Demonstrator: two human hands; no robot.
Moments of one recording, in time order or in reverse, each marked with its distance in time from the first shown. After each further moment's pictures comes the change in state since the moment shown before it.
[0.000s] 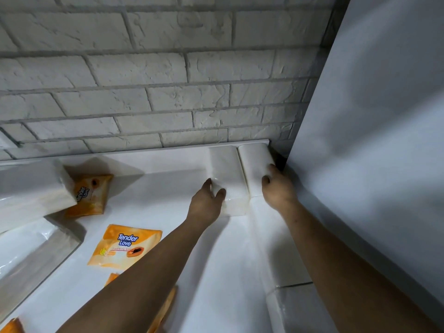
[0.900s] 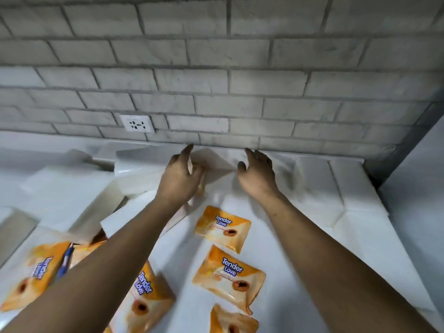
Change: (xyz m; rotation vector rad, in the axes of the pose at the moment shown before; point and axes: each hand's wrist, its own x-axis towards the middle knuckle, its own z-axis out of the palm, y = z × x) left_hand -0.094 -0.102 -0.275 0.177 0.507 0.112; right_hand -0.103 -0.264 0.103 0.078 -0.132 -0.436
